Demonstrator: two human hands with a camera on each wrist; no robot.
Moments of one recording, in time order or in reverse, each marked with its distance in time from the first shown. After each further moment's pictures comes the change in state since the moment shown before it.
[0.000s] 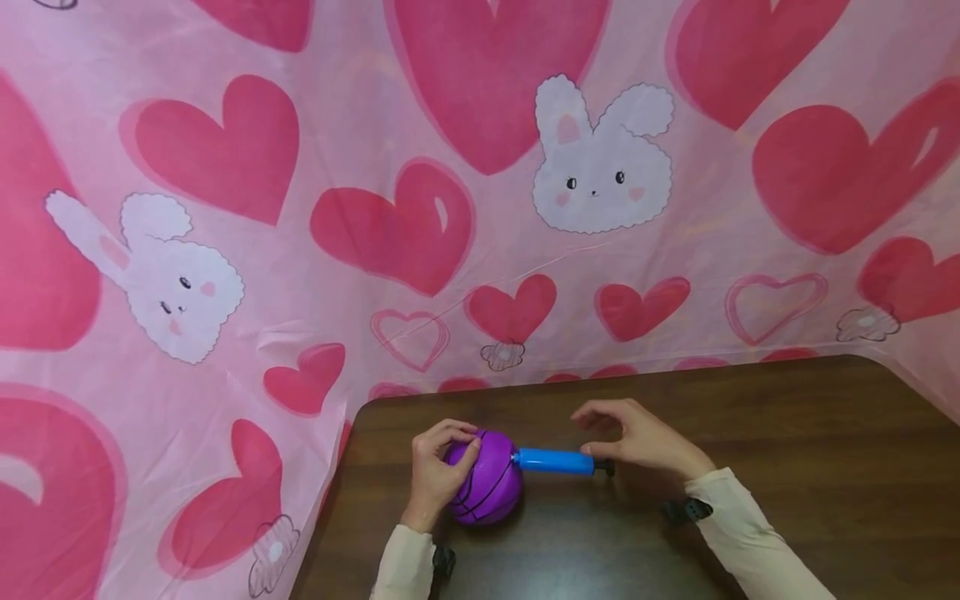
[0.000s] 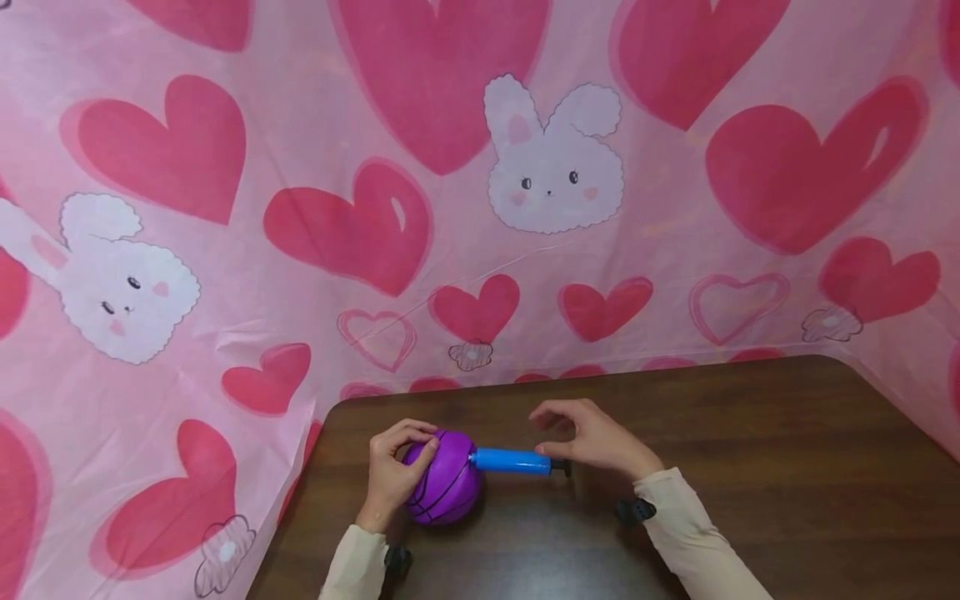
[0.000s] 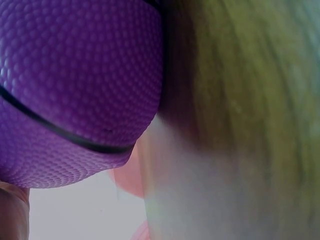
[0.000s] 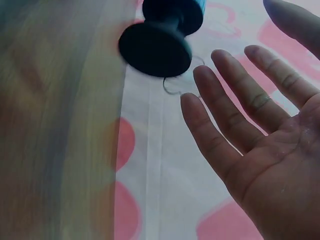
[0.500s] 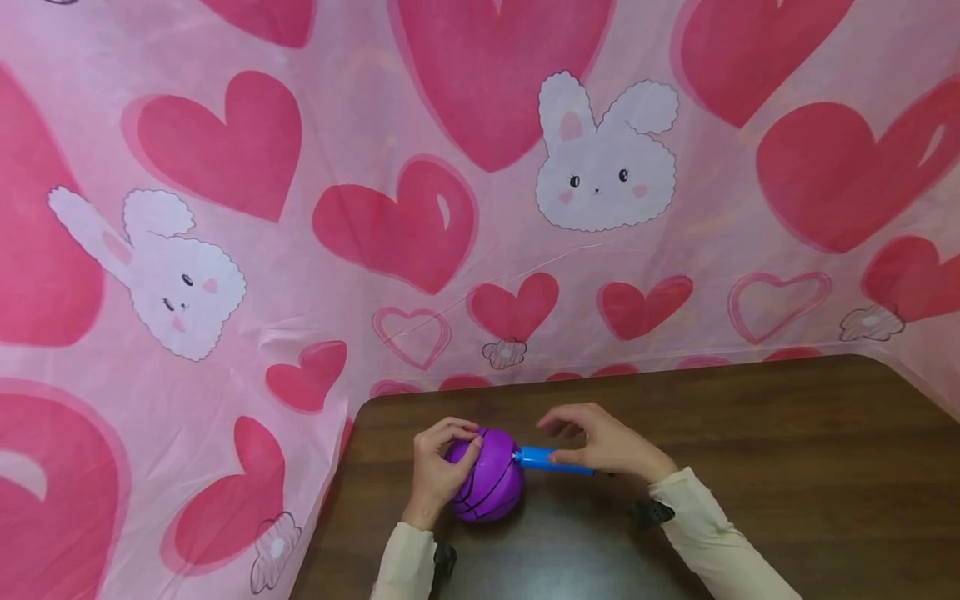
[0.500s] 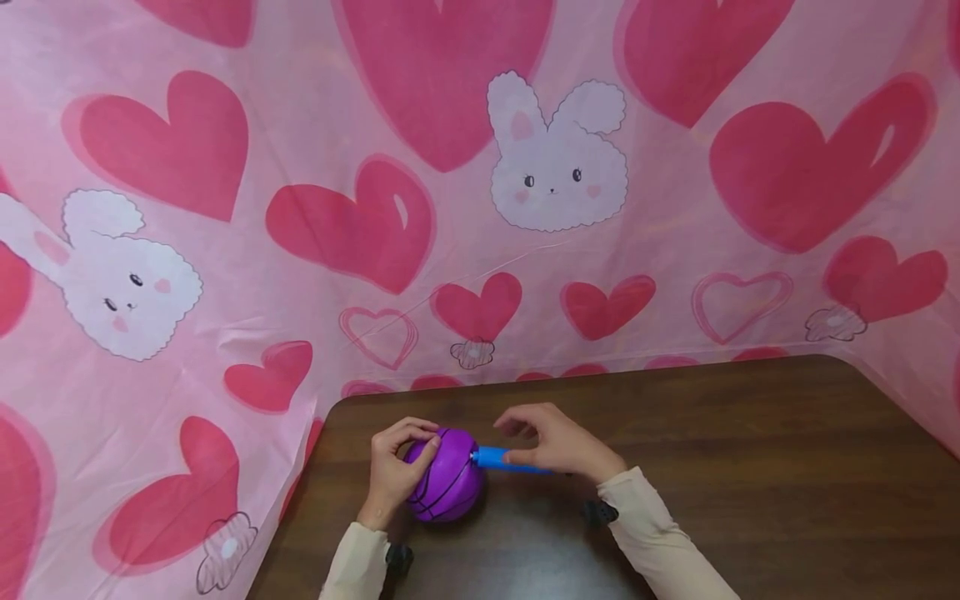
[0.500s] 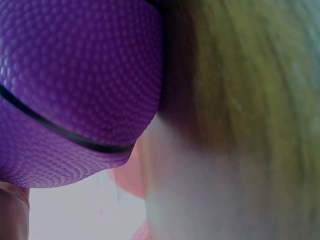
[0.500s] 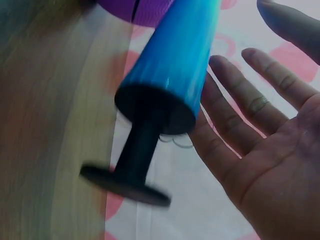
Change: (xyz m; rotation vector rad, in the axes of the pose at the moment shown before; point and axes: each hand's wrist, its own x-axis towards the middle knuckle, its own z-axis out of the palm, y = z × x) left_hand -0.001 0.000 0.000 -0.033 -0.007 -0.007; right_hand 0.028 -0.026 0.033 -0.033 -0.032 -0.099
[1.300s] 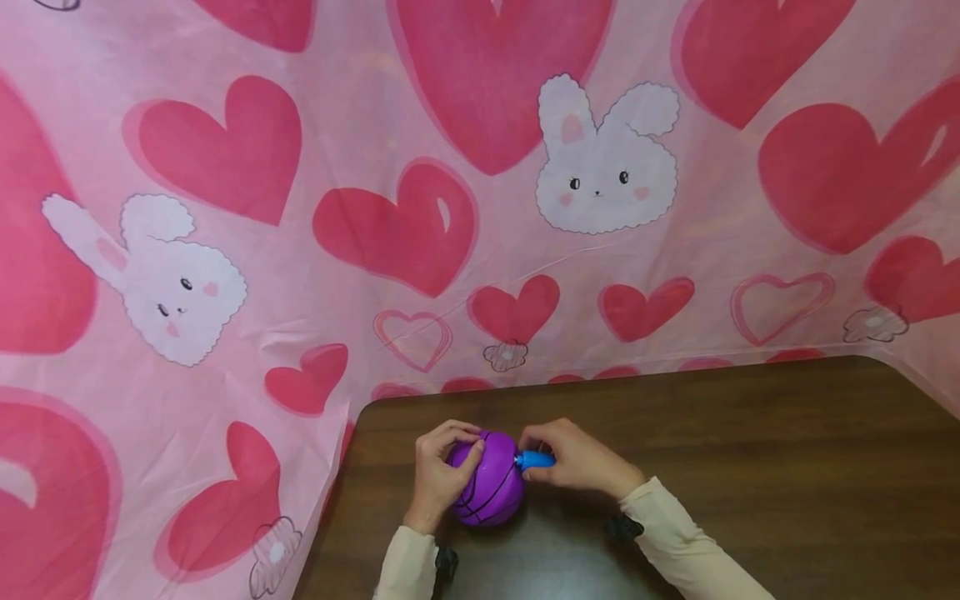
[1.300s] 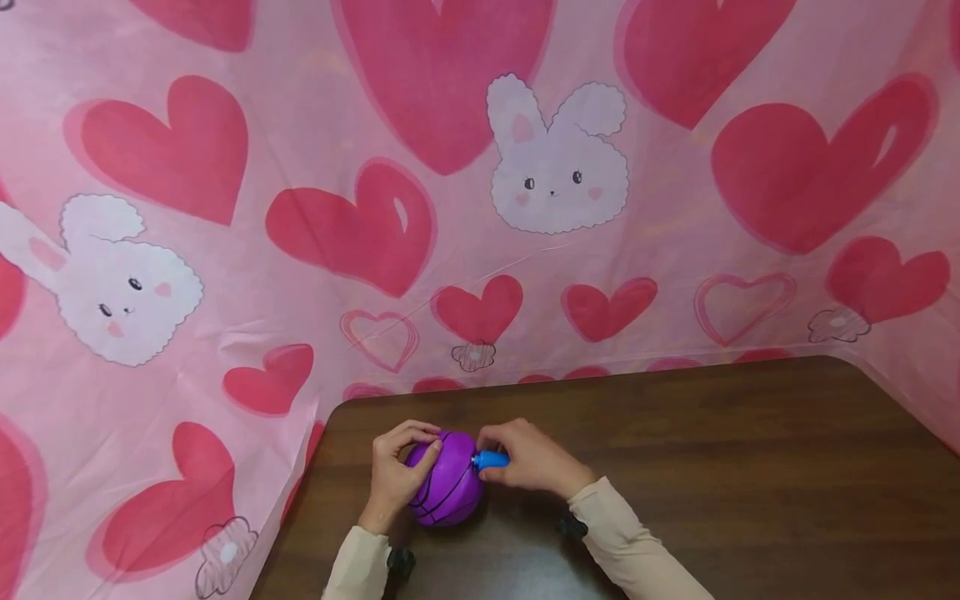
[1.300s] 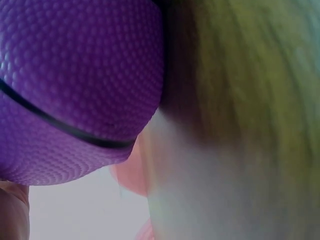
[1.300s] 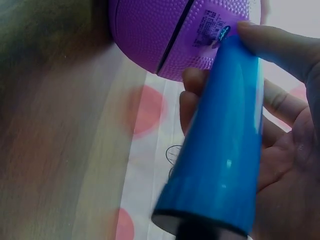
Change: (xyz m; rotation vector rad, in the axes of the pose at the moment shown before) left_hand 0.001 0.000 0.001 0.006 -0.015 0.030; right_hand 0.023 -0.008 0.038 -0.115 -0.021 -0.036
